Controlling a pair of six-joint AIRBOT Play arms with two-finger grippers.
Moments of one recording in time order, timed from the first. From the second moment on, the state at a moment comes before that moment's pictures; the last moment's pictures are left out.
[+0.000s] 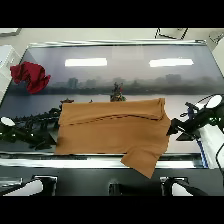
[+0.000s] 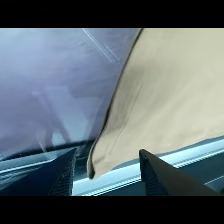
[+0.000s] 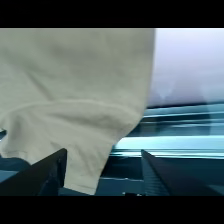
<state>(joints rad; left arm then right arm) 0.43 -1.31 0.69 1.12 -1.39 -1.18 -0.29 -1.26 1.01 -1.27 1.62 1.58</state>
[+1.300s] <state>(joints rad) 0.42 -1.29 0.53 1.03 -1.30 -1.16 -0.29 -1.17 0.62 -1.19 1.48 1.56</state>
